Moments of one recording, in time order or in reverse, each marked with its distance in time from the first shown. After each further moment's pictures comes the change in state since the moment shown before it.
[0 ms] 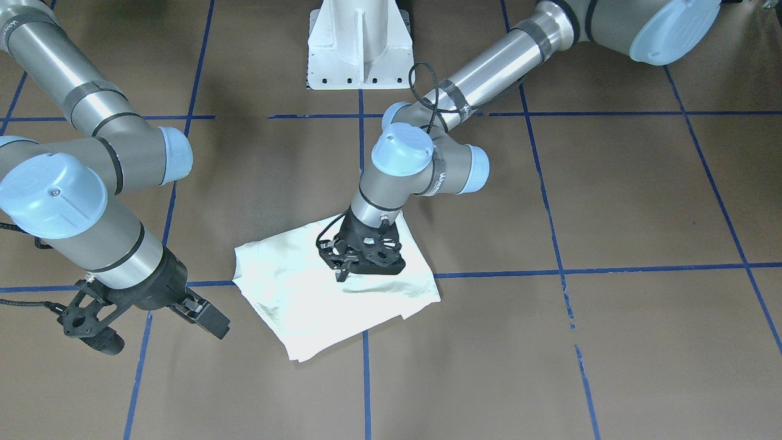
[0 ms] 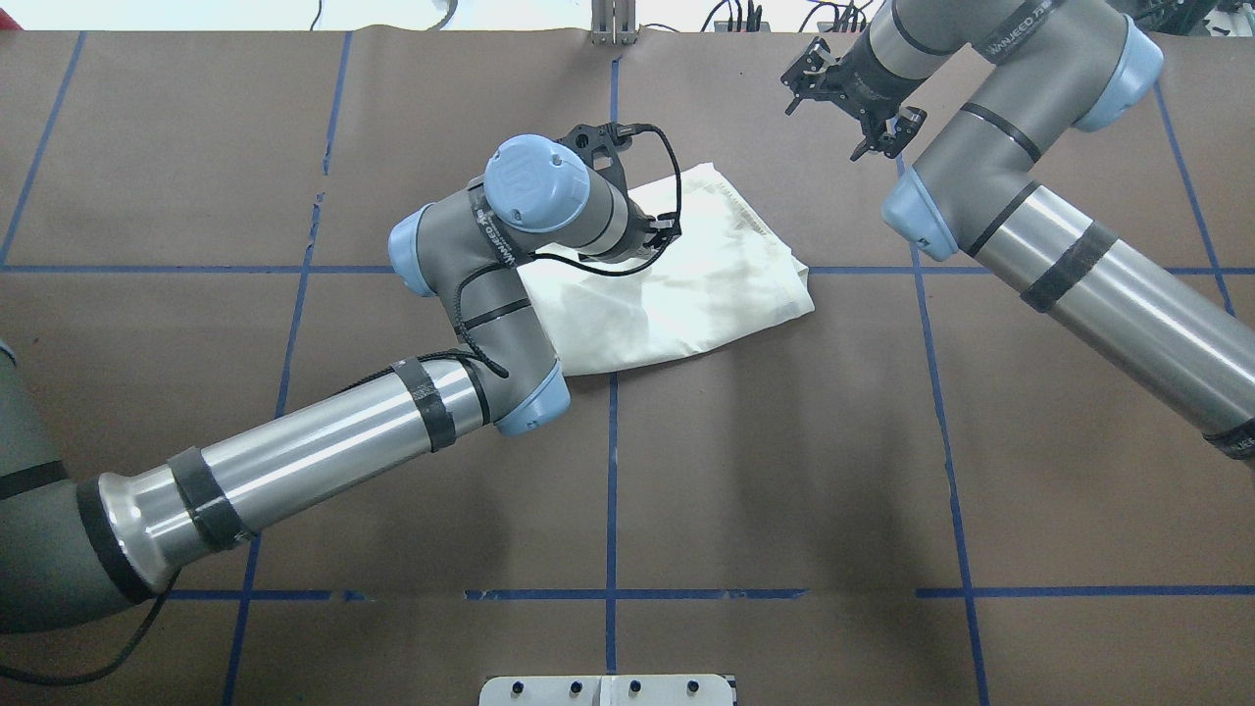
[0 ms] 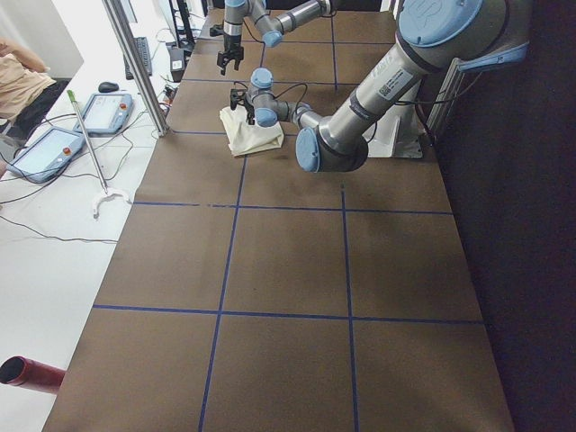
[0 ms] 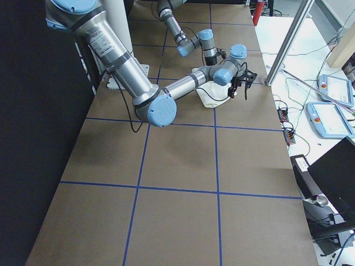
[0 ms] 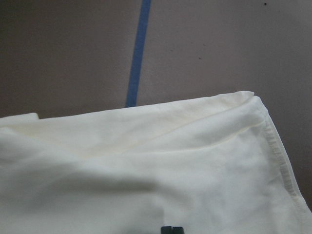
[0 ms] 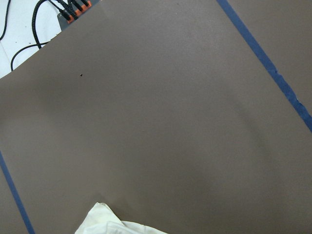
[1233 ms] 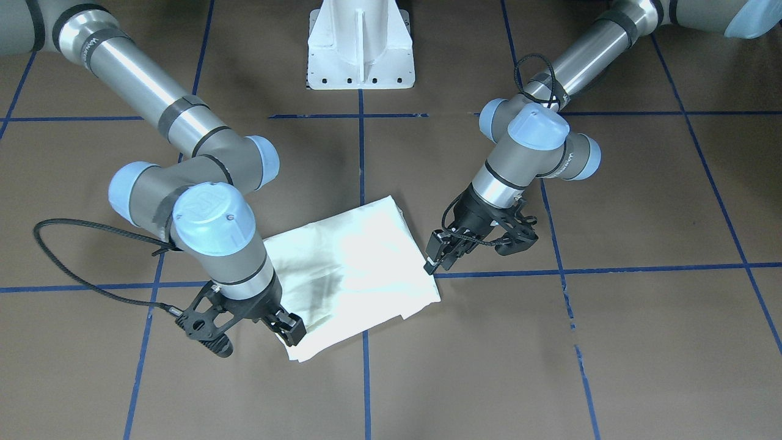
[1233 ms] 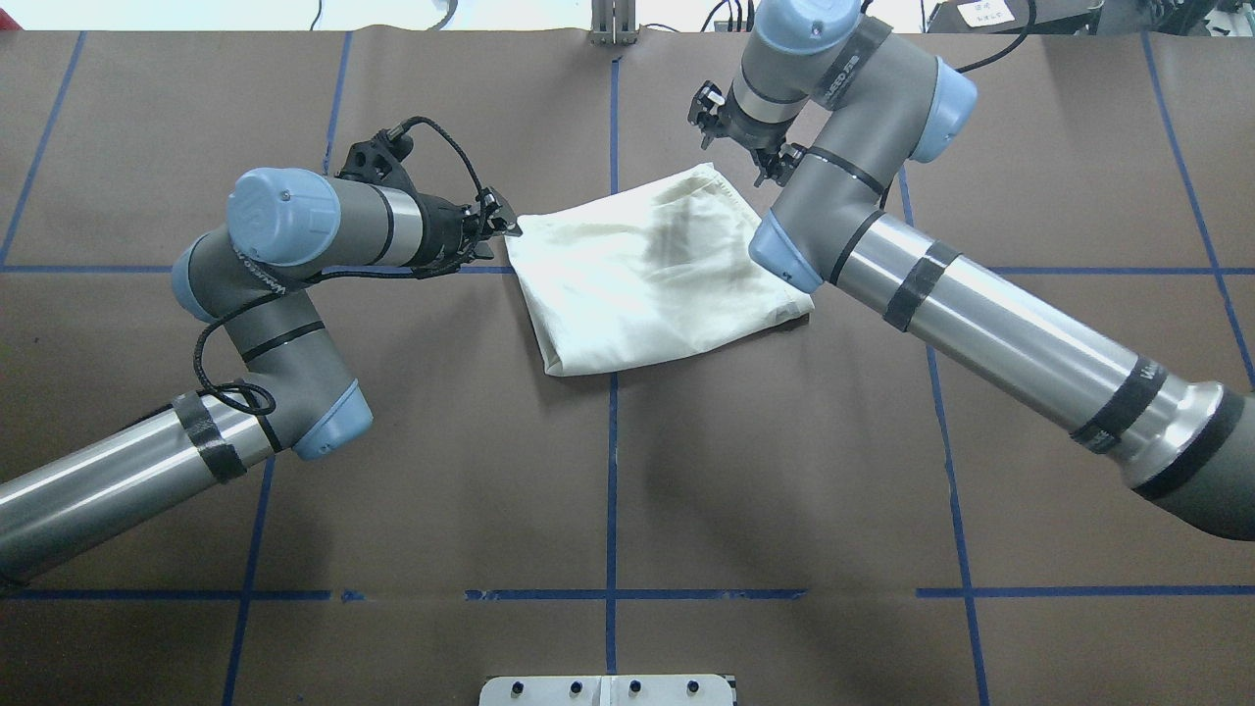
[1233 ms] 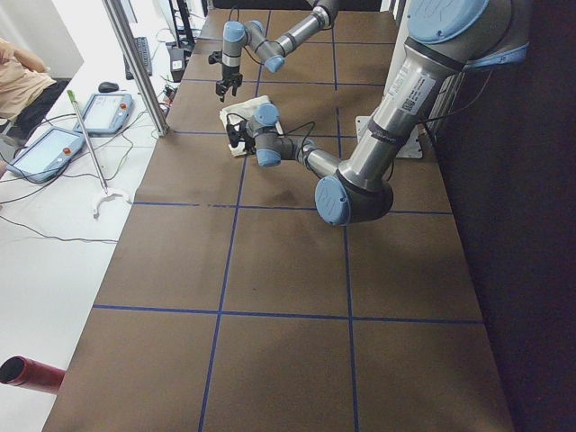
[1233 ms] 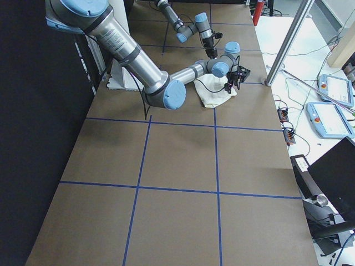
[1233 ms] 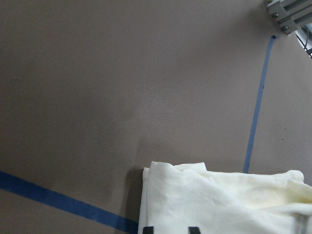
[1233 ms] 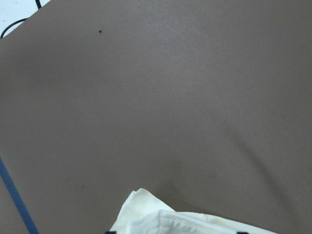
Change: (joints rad) left arm -0.093 0.434 -0.419 -0.140 0.012 -0.370; right arm -0.115 0.192 -0.216 -0.004 -0.139 0.116
